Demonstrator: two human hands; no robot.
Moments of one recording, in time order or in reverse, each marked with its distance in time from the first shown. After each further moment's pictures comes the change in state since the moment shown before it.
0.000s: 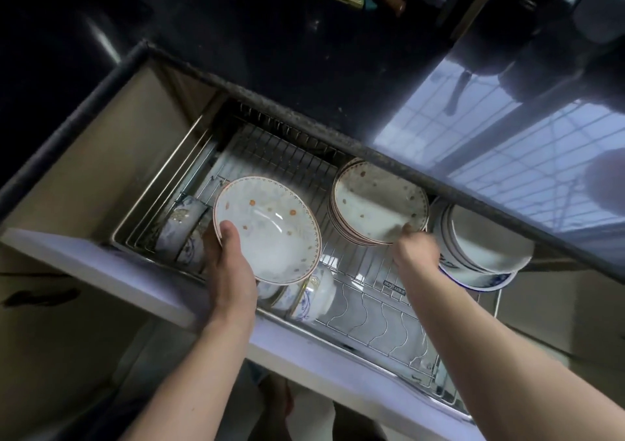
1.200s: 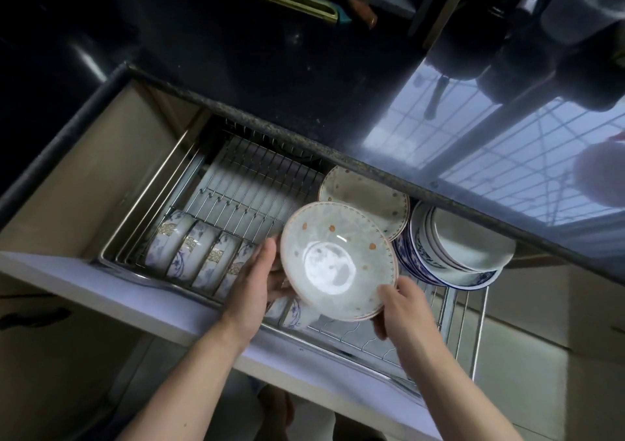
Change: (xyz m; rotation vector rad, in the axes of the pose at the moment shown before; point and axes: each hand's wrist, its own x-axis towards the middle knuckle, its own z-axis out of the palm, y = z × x) left_hand -0.020 0.005 0.005 0.242 -0.605 -0.124; right_hand -0.109 0.043 -0.033 0.446 -0.298 -0.040
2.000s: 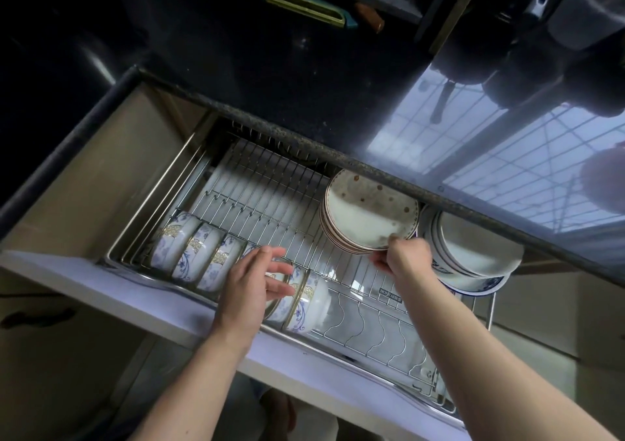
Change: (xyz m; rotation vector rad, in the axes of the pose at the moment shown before) left_hand 0.002 0.000 -0.004 0.031 0.209 0.030; right_hand 0.126 -0.026 0.014 0.329 0.208 0.117
